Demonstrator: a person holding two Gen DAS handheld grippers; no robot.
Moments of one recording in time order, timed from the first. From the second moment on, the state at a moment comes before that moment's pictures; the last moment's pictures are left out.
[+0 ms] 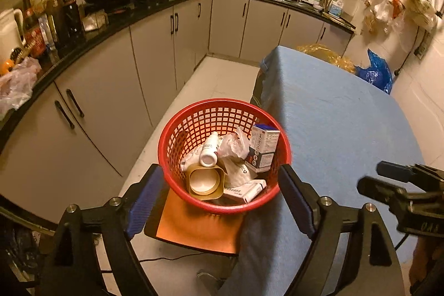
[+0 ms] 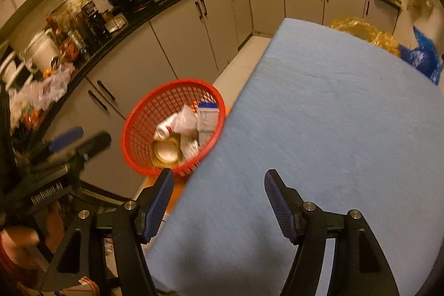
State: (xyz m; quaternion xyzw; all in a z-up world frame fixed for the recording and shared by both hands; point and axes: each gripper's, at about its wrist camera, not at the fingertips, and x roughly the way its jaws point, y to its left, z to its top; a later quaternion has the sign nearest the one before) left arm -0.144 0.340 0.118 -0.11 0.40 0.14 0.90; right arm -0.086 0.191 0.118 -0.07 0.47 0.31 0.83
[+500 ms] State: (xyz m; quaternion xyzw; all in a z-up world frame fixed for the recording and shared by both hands) left arm -0.180 0.249 0.143 -0.01 0.39 0.13 0.91; right arm -0.145 0.124 0.130 -0.19 0.40 0.31 0.84
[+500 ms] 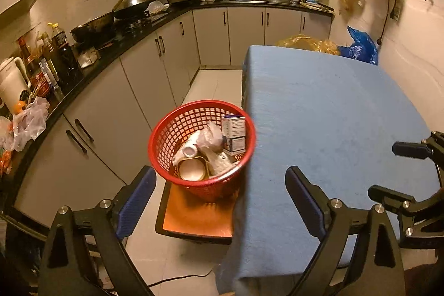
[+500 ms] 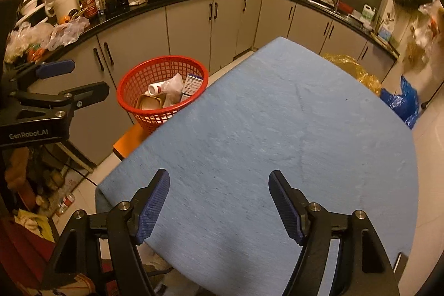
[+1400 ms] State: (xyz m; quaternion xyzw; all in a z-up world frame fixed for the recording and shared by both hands) left arm -0.173 0.201 0.162 -0.01 0.40 0.21 0.89; right arm -0.137 0.077 0.132 -0.22 0.38 0.37 0.82
